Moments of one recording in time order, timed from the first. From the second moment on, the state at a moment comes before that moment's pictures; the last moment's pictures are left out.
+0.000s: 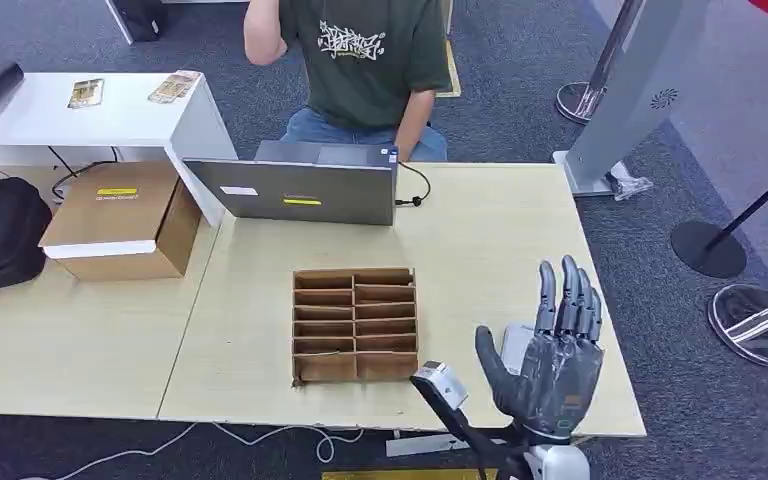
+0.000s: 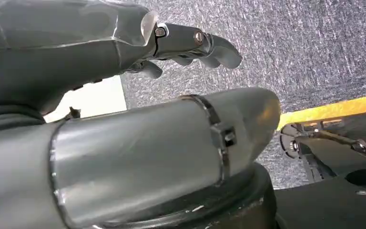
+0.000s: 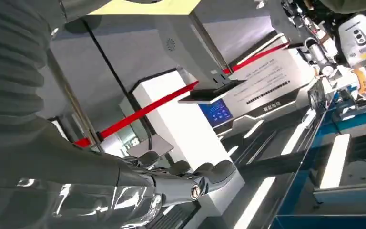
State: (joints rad) left arm -0.07 -0.27 0.95 -0.21 -1.11 0.15 0.09; right arm 0.19 0.17 0.23 -1.77 1.50 -0.66 0.08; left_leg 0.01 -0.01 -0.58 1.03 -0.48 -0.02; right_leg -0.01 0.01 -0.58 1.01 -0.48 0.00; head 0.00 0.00
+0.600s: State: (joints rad) left arm -0.08 -0.26 0.95 -0.21 -1.11 0.13 0.09; right arm 0.09 -0.15 0.59 -1.87 1.50 -0.18 0.62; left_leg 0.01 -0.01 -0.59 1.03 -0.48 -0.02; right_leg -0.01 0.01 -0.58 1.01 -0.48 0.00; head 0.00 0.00
